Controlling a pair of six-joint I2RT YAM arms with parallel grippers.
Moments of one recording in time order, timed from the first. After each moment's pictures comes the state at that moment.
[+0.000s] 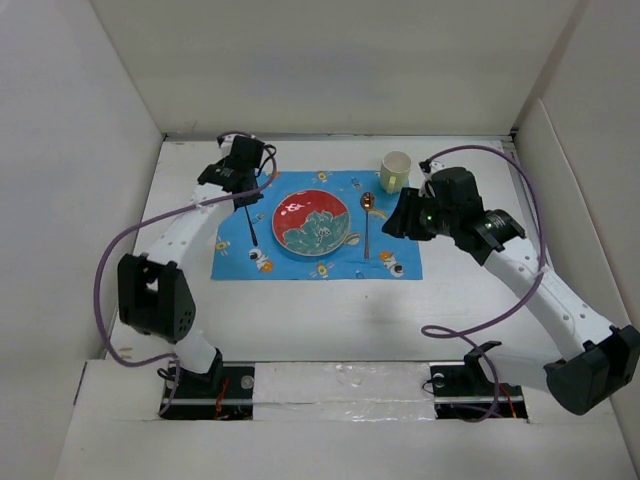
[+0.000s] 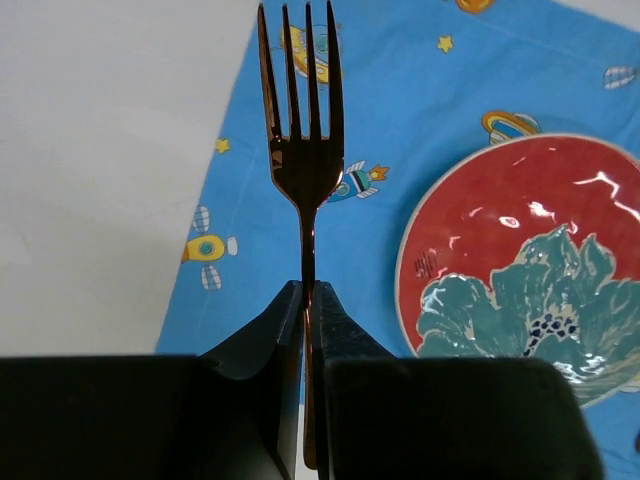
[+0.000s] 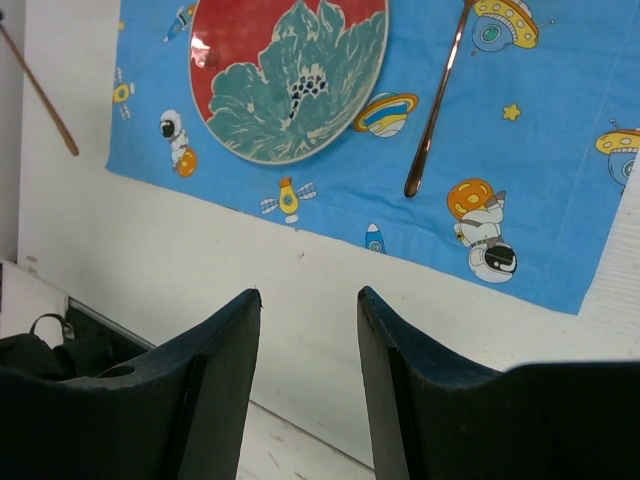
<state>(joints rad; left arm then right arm) -0.30 1.54 1.39 -0.74 -0.42 -0.51 0.47 1.19 1.17 -0.63 -0.16 0.52</state>
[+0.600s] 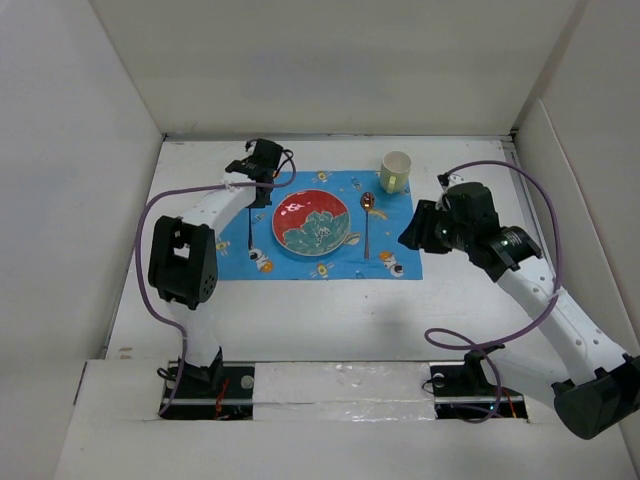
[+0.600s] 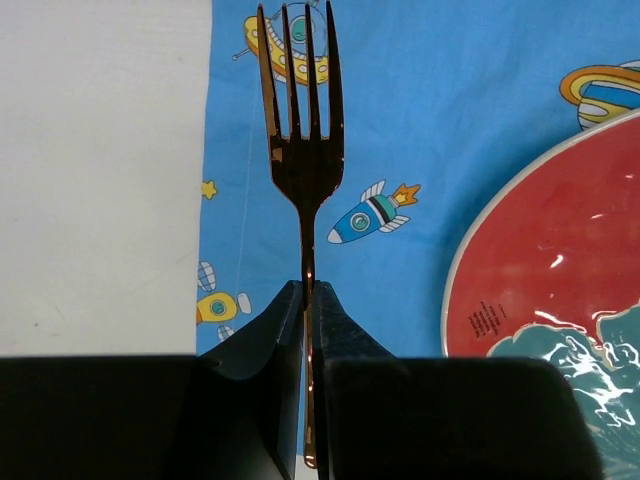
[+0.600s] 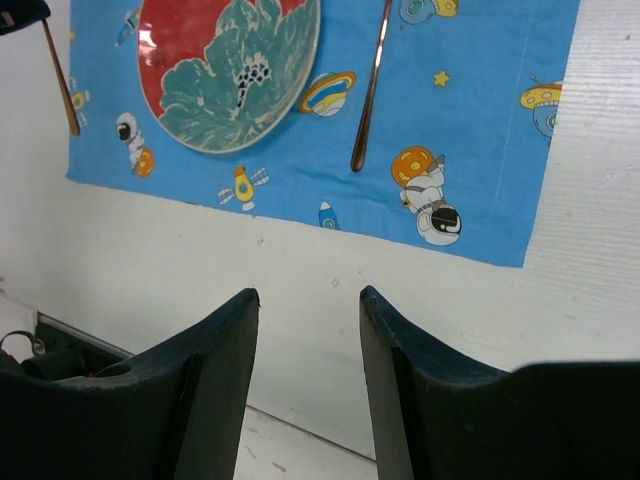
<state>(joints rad) -0.34 1.87 1.51 -0.70 -0.46 -0.28 0.42 1.06 1.07 -0.68 -0.12 0.51</state>
